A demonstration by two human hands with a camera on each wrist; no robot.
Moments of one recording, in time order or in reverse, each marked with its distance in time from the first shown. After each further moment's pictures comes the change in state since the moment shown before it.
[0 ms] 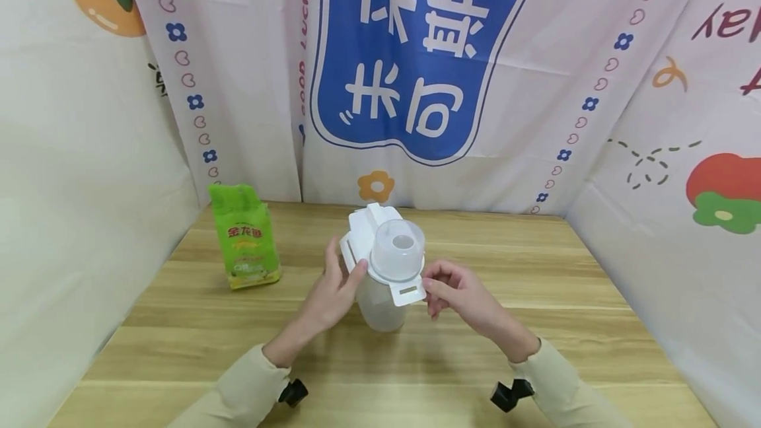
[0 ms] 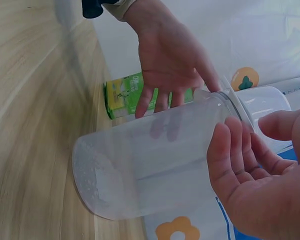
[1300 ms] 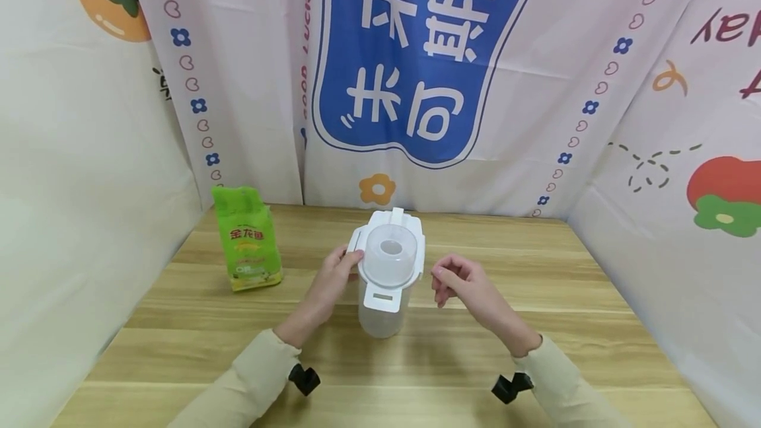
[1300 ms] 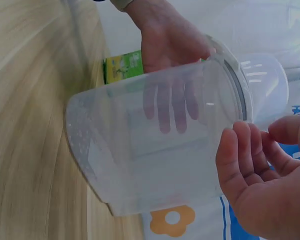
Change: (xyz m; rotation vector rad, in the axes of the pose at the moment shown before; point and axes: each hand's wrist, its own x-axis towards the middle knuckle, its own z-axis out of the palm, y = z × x) left_hand 0.028 -0.009 0.005 -0.405 0.036 -0.117; right_hand 0.005 0.005 -0.014 -0.072 0.154 0.006
